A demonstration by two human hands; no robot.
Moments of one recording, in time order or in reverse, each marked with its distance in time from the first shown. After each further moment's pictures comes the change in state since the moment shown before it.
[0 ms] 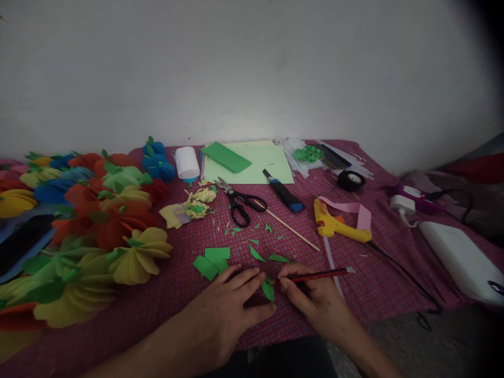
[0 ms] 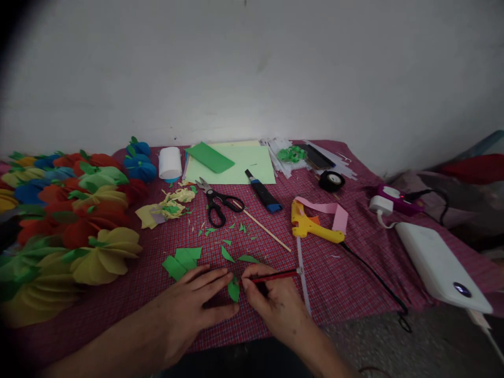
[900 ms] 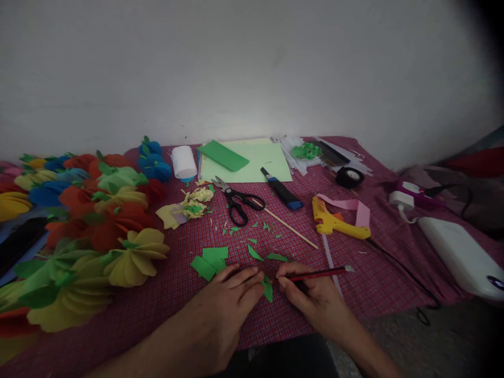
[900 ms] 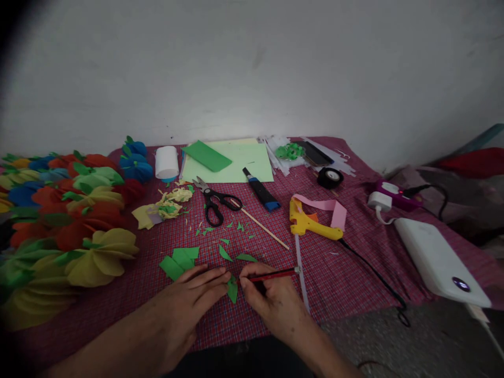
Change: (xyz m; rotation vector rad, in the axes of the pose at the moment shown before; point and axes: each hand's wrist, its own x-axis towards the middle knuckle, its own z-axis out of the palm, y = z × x) left_hand 0.000 0.005 -0.006 -0.133 -0.016 -0.097; right_hand 0.001 0.005 0.001 0.042 -0.020 -0.017
